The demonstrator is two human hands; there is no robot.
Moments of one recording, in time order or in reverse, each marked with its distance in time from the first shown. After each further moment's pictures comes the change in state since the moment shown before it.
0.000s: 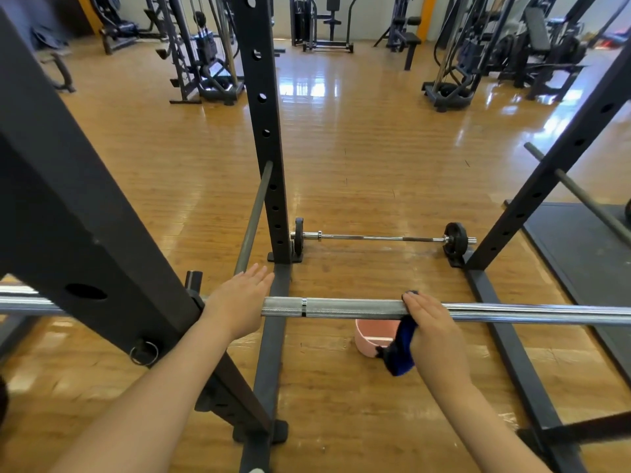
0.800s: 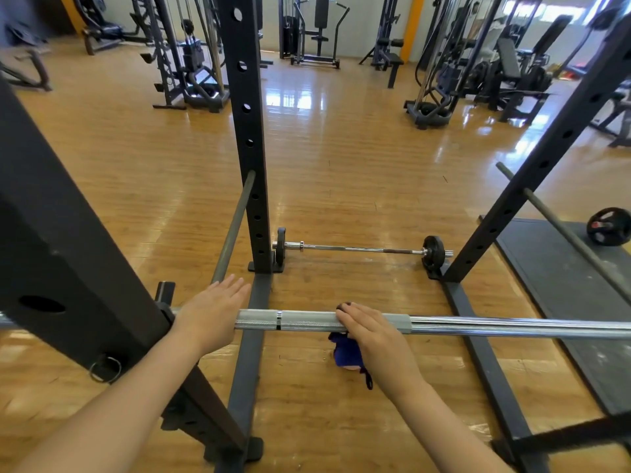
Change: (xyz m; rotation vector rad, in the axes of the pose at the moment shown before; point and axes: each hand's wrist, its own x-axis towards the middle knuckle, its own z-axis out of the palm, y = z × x) left_hand 0.005 -0.003 0.006 0.020 0.008 0.000; right_hand 0.013 -0.011 0.008 0.083 -0.215 -0.352
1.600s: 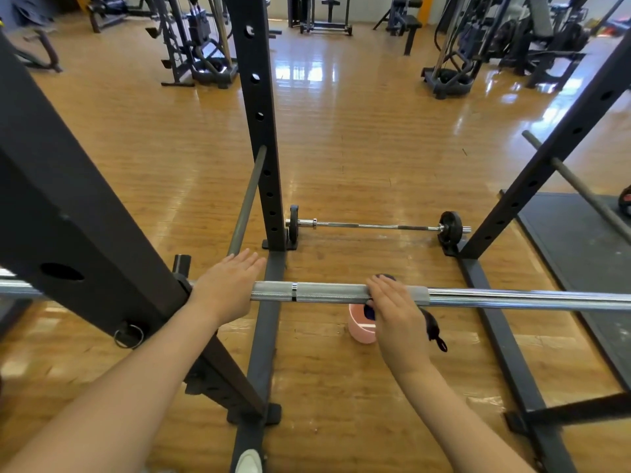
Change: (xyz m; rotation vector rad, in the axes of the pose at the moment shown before) left_hand -0.001 0.001 0.001 -0.002 0.040 0.007; right_hand -0.005 -0.015 0.018 -0.006 0.279 0.200
